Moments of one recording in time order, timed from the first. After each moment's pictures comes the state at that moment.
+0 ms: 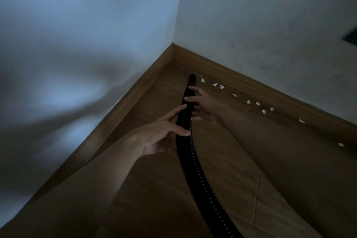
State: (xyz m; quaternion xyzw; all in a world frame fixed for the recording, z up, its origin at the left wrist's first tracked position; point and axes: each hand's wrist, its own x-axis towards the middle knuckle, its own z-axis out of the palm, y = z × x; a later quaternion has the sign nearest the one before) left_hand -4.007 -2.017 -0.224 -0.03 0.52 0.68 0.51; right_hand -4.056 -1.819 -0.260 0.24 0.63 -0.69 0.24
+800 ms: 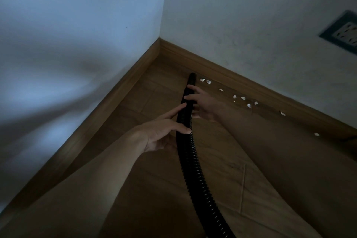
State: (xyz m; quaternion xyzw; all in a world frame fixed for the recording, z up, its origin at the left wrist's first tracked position) left_hand -4.001 -1.993 -0.231 -0.02 0.53 0.66 0.53; right_hand -4.041 -1.800 -0.262 0.30 0.65 -0.67 0.20
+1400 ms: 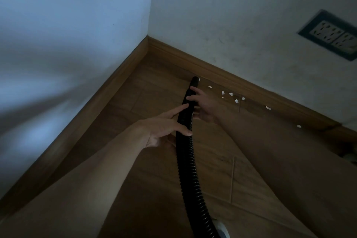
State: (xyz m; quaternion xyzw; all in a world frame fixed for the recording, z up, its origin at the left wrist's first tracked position) left_hand -3.993 -1.974 -0.220 0.04 0.56 0.61 0.56; right_hand -4.013 -1.782 -0.258 0.34 0.64 -0.67 0.15
